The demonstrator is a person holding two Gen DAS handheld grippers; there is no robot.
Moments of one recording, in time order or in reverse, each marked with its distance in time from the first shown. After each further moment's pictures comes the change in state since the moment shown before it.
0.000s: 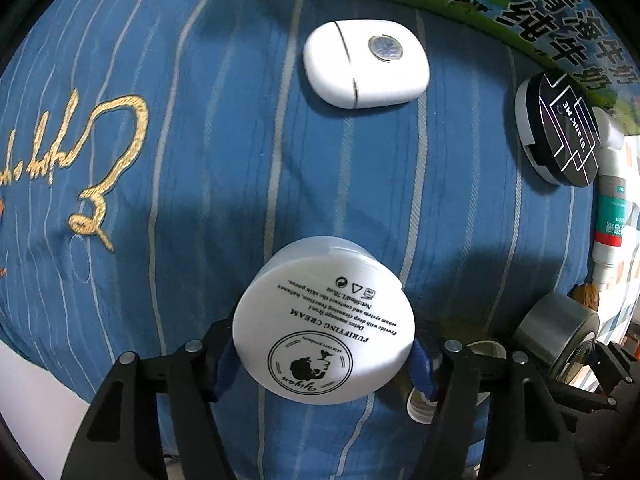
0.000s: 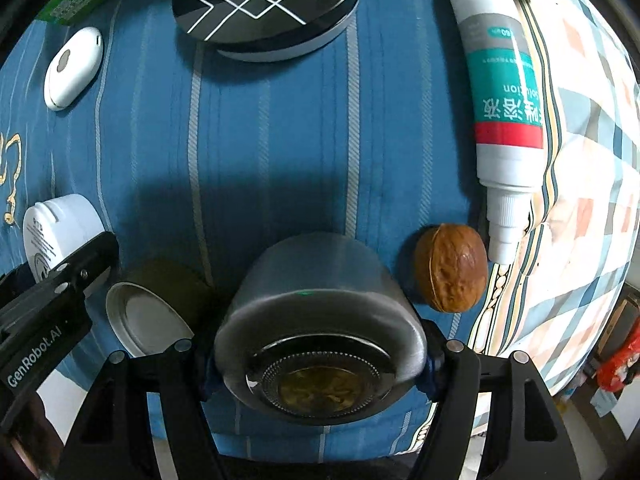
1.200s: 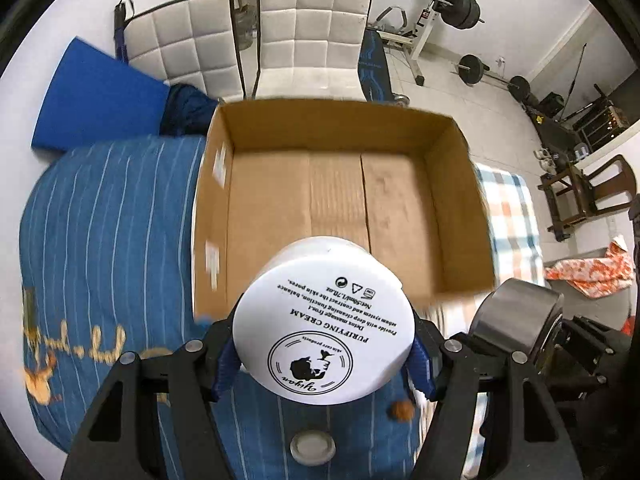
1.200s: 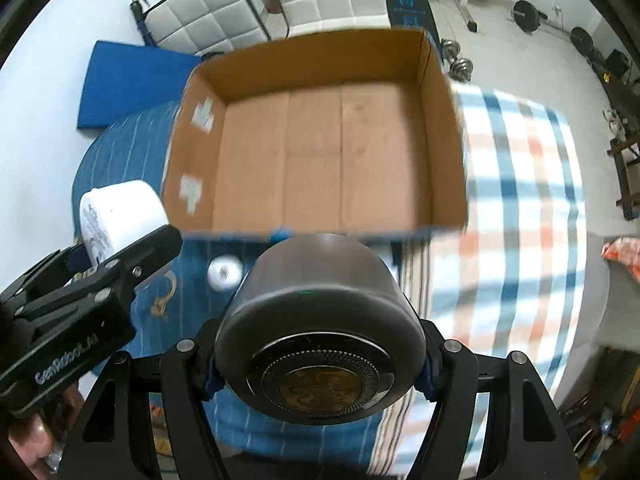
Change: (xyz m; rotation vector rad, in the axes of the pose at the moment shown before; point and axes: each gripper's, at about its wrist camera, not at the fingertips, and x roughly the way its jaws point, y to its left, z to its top) left arm -0.236 -0.076 0.108 0.158 -0.401 -0.137; right arm -0.278 -0.067 0.064 -0.052 -0.383 0.210
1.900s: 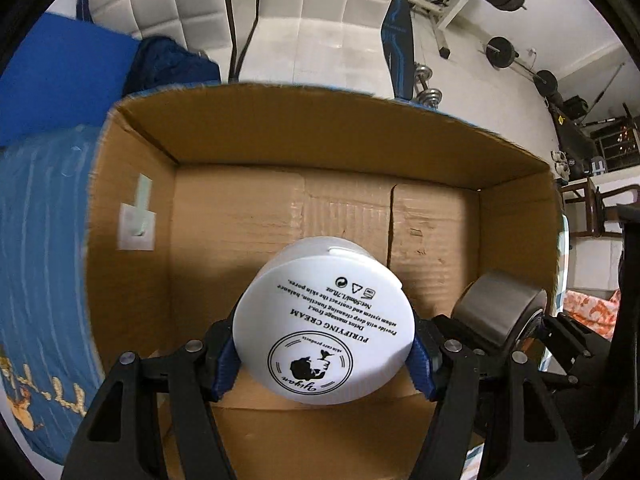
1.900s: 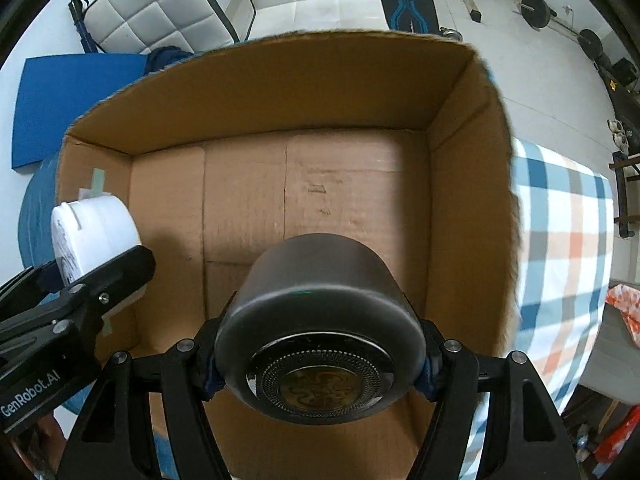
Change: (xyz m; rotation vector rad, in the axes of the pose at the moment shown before) left arm 0.150 0.007 0.107 -0.114 0.212 -0.070; right arm 0.132 -0.044 0.159 -0.010 0.098 -0.066
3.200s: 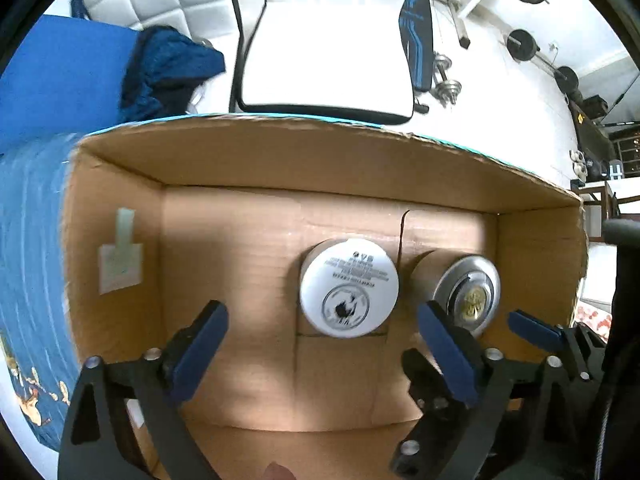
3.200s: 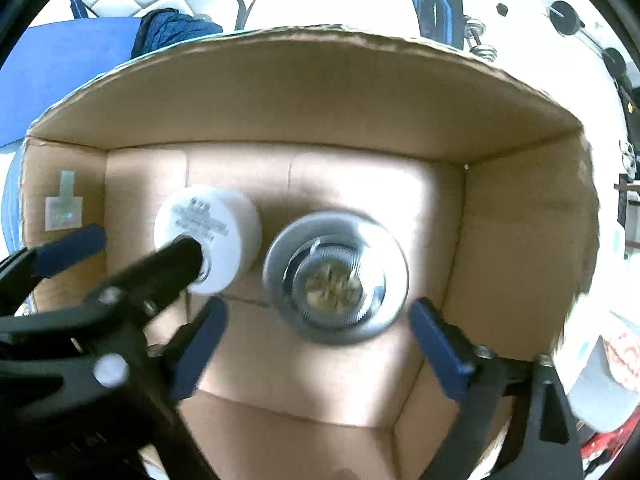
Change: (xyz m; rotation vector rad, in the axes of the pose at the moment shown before) left arm -0.023 -0.018 0.015 -0.020 0.025 0.074; right arm 0.031 -0.015 0.038 -0.073 0.124 -0.035
